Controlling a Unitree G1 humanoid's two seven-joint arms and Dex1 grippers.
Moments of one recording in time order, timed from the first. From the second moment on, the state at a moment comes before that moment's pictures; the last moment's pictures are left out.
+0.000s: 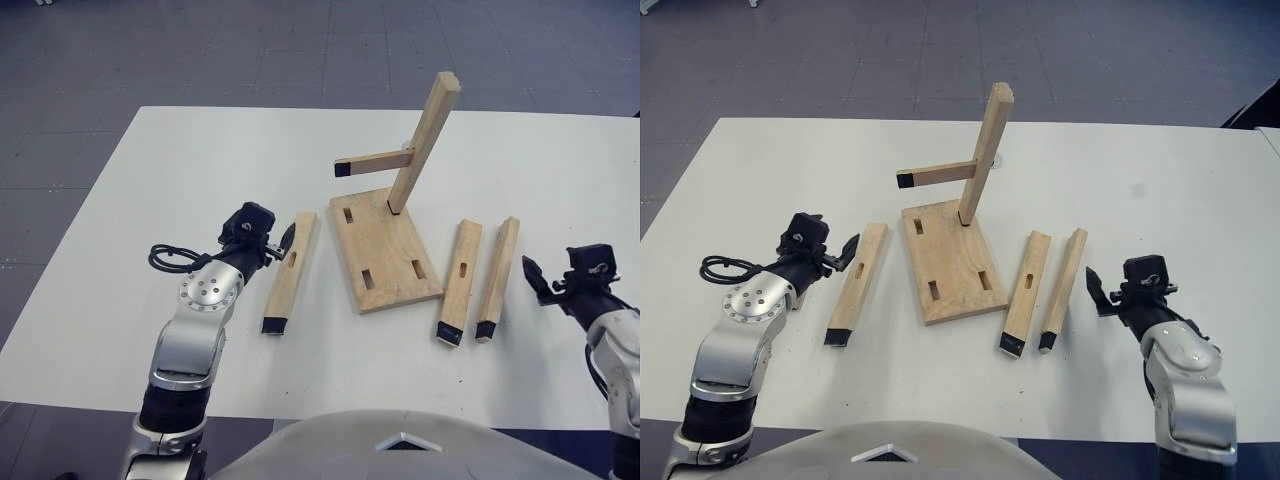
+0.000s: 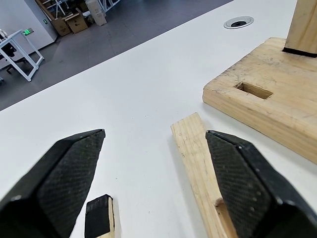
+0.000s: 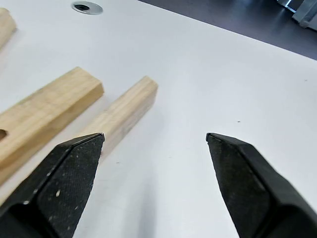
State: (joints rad) left arm 0.04 0.37 -0.08 -0.48 0.02 0.68 -0.27; right arm 0.35 -0.49 -0.31 -0.48 0.27 0.60 0.34
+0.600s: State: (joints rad) left arm 0.03 0.37 -0.09 -0.46 0.02 0.68 -0.27; right arm 0.39 -0.45 -0.13 -0.44 0.14 0.54 0.33
